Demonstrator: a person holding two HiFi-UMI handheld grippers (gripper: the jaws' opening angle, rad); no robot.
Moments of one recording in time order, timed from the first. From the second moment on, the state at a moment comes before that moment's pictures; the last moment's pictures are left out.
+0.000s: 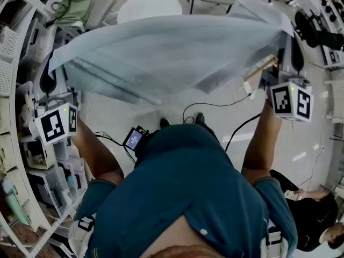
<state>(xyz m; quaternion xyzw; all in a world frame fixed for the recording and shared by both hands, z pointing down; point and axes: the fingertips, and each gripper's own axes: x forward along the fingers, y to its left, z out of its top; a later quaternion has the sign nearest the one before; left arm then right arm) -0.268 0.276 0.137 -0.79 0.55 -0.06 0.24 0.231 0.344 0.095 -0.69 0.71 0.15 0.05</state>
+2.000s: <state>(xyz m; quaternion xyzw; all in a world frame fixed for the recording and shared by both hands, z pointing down) -0.185 0.117 0.137 -0.71 0.66 -0.14 0.21 0.316 0.044 0.104 -0.56 0.82 0.08 0.13</state>
